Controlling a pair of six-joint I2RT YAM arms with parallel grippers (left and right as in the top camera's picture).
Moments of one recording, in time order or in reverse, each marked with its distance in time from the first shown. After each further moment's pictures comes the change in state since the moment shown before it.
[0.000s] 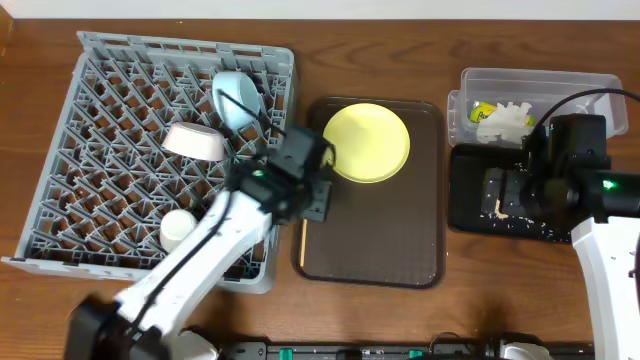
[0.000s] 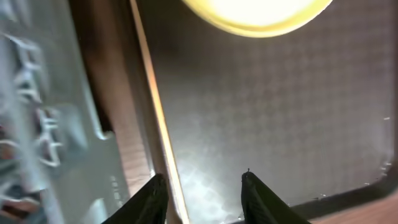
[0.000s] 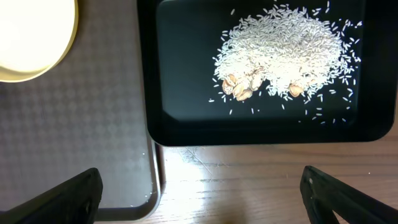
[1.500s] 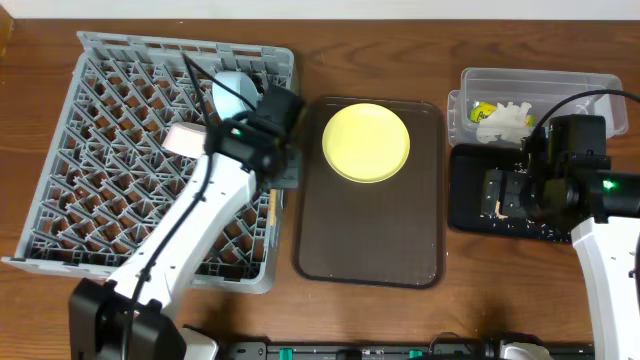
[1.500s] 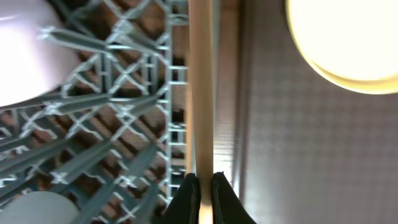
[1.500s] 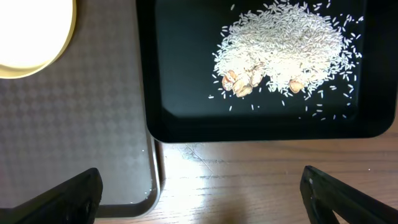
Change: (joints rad) left arm 0.182 0.075 0.223 -0.219 -0.169 0.044; right arm 0.000 0.000 0.000 -0.012 0.000 0.000
